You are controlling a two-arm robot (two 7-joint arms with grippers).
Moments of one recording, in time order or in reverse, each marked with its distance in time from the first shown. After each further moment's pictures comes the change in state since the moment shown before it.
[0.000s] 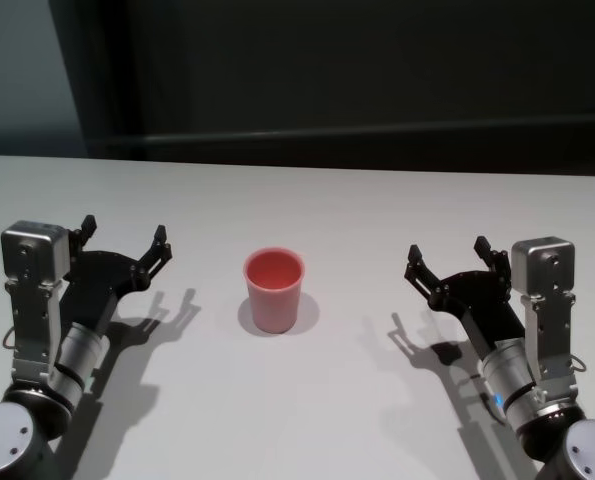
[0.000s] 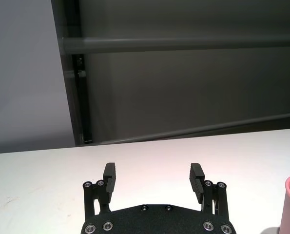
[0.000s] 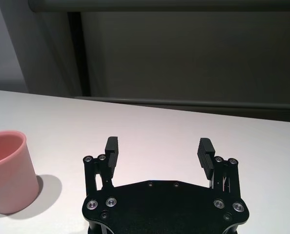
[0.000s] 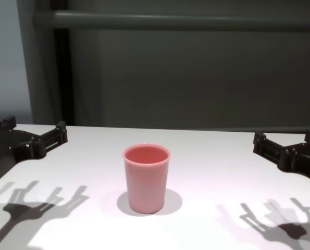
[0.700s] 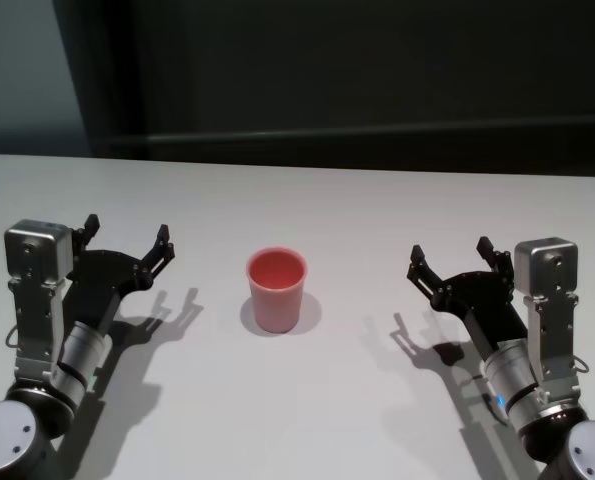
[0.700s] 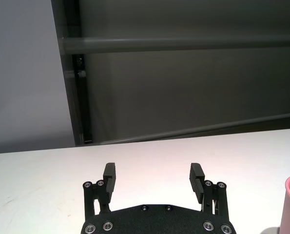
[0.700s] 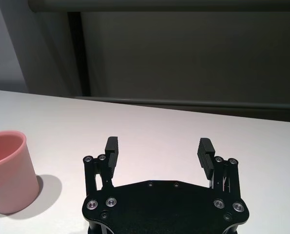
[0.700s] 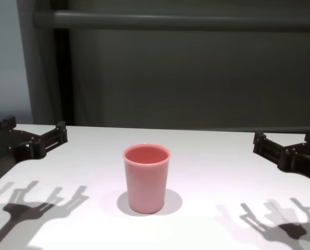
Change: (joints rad) left arm 0.000 0.000 0.000 0.000 0.000 0.000 0.000; right arm 0.000 0.000 0.000 0.000 0.000 0.000 0.000
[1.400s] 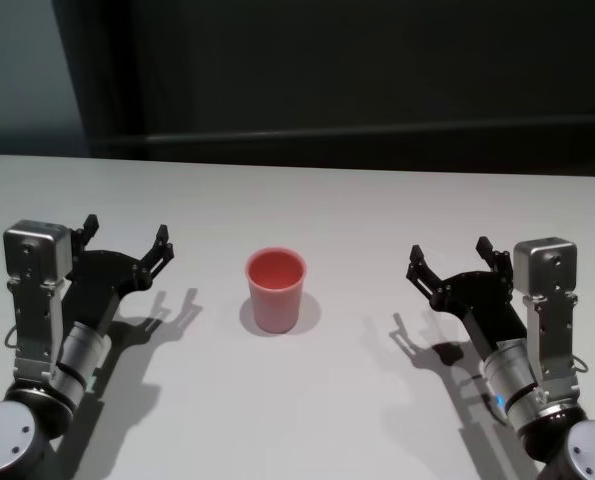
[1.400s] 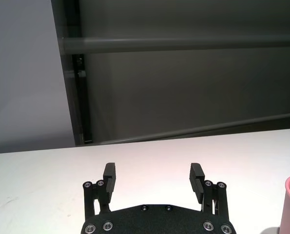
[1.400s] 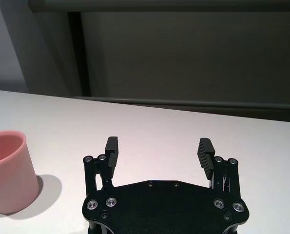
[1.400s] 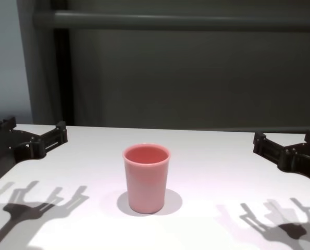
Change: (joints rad) left arm 0.000 0.000 0.000 0.000 0.000 0.000 0.000; right arm 0.000 0.000 0.000 0.000 0.000 0.000 0.000
